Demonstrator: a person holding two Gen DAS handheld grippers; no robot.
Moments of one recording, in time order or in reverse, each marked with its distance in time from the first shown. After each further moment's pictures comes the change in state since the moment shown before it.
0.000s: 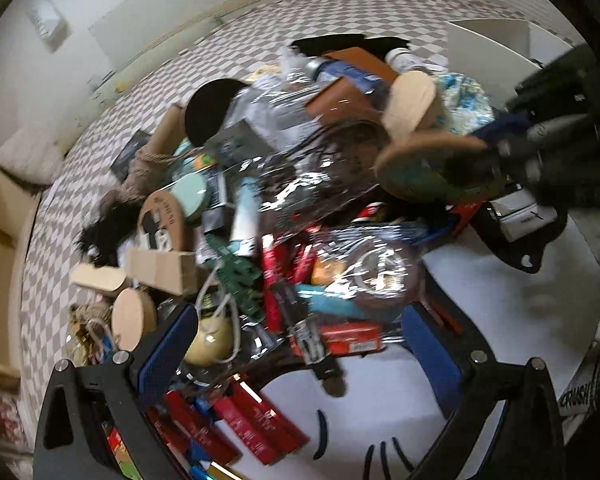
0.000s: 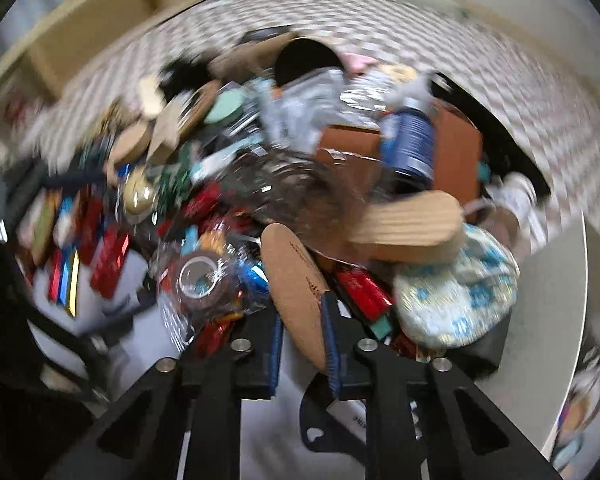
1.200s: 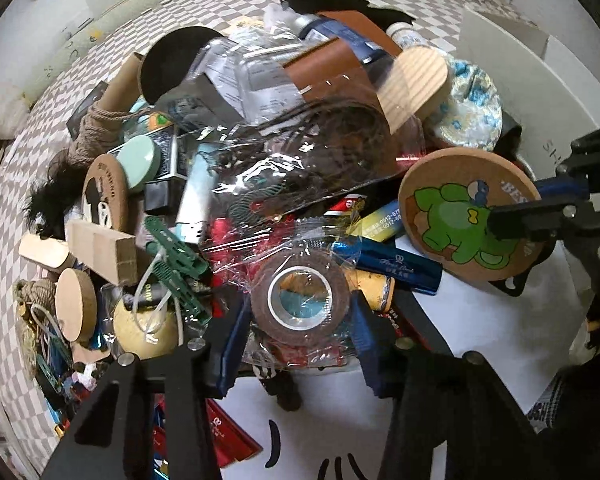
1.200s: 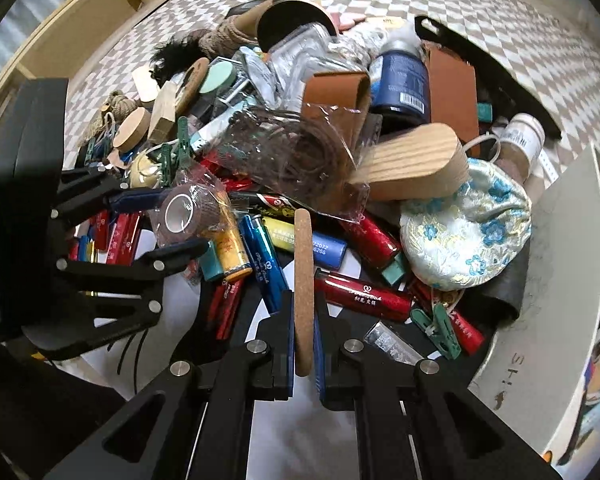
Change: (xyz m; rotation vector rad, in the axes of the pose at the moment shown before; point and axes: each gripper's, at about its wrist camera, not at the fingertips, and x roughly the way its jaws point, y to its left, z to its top) left arm 0.033 0.010 0.016 -0.134 0.146 -0.141; right arm 0.000 0.001 -0.015 0.025 0.102 0.048
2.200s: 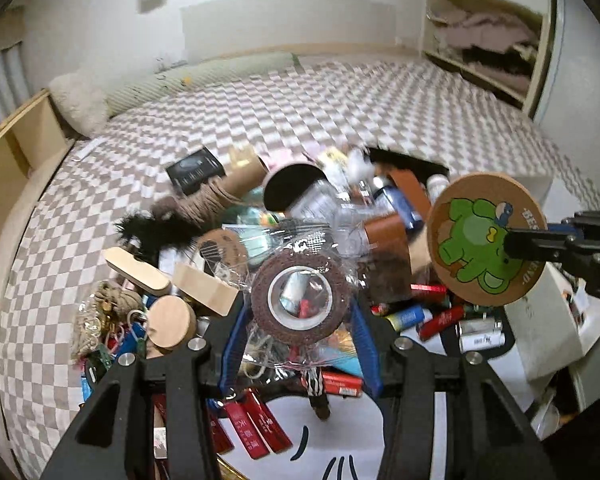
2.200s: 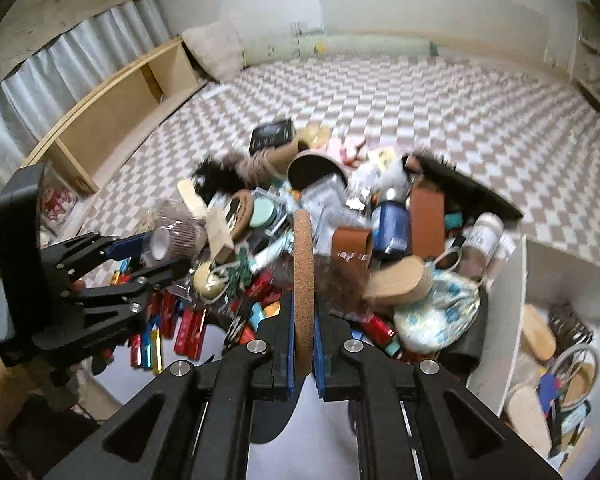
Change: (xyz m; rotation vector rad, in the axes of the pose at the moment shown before) left arm -0.127 0.050 -0.008 -0.260 -0.348 0.059; right arm -0.109 0.023 0.015 0.050 -0.354 0.015
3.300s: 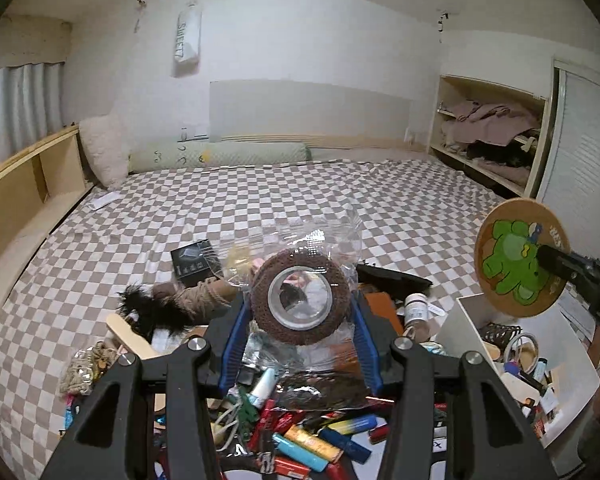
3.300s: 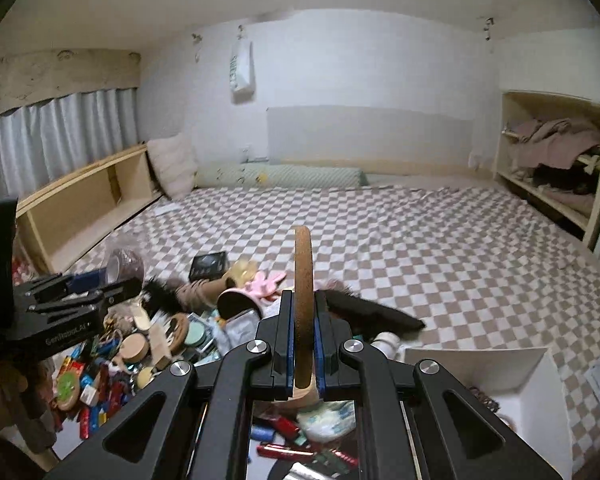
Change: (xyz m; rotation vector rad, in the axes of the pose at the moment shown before) left arm -0.046 -0.026 0.048 -0.099 -0.307 -0.013; right arm -0.095 -0.034 0.007 -0.012 -0.470 -0.243
